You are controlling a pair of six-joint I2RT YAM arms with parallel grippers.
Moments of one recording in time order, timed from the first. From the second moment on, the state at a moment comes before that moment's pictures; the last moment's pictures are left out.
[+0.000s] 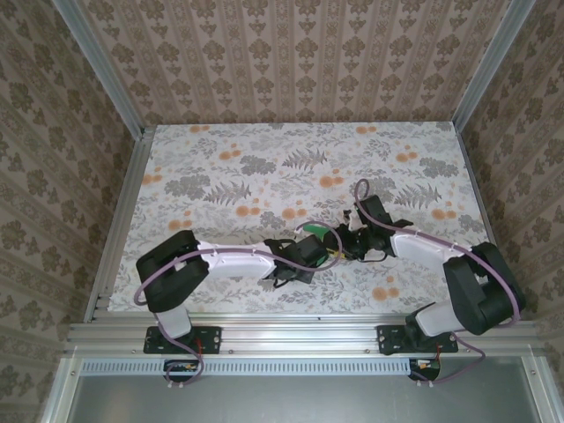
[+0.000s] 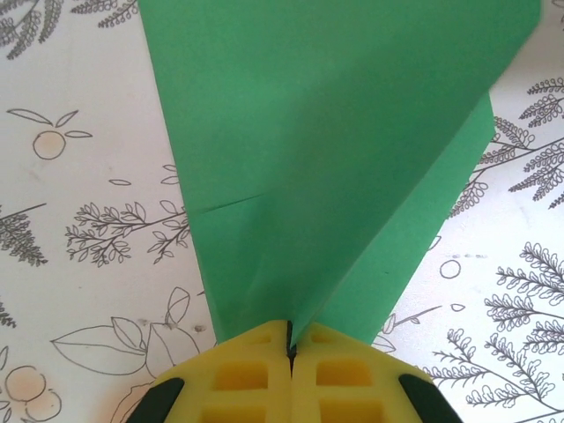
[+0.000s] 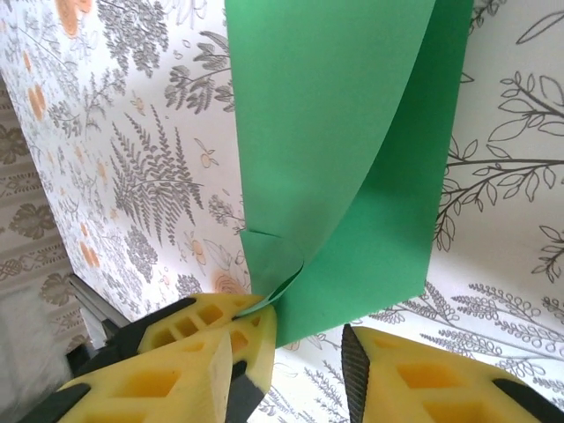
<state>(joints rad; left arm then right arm) -1.17 1.74 0.96 -0.36 -0.19 -0.70 0.39 1.40 0.65 -0.25 -0.56 0.79</state>
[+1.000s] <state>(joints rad) -0.99 1.59 0.63 0.10 0.09 -0.85 0.51 1.66 0.79 -0.11 -0.64 0.79</state>
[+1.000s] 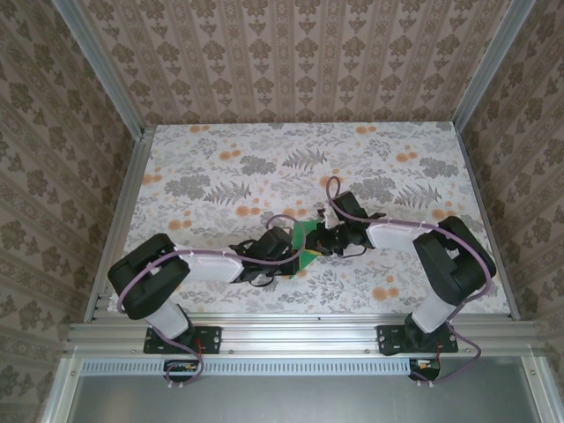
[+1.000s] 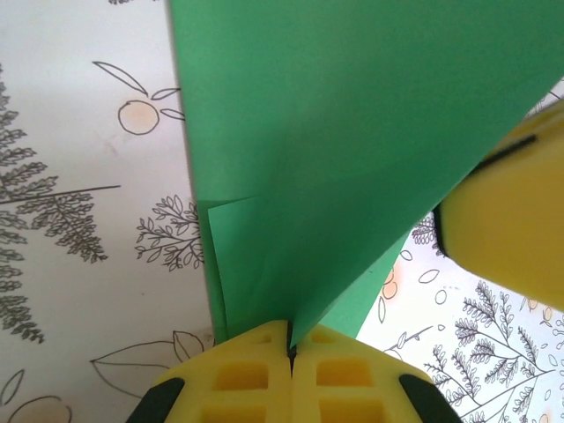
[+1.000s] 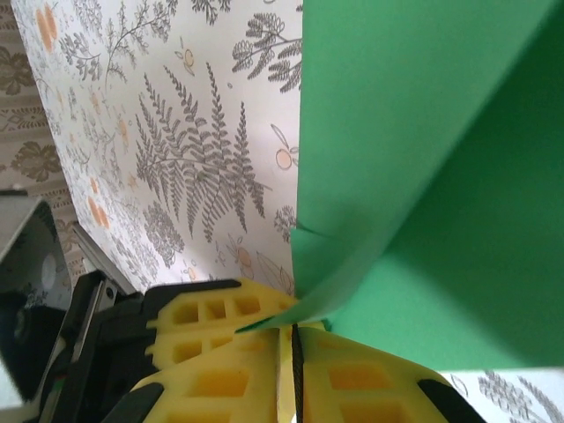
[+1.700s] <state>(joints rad) -0.98 1.51 0.60 0.02 0.09 -0.86 0.52 1.77 0.84 -0.07 -0.64 0.80</state>
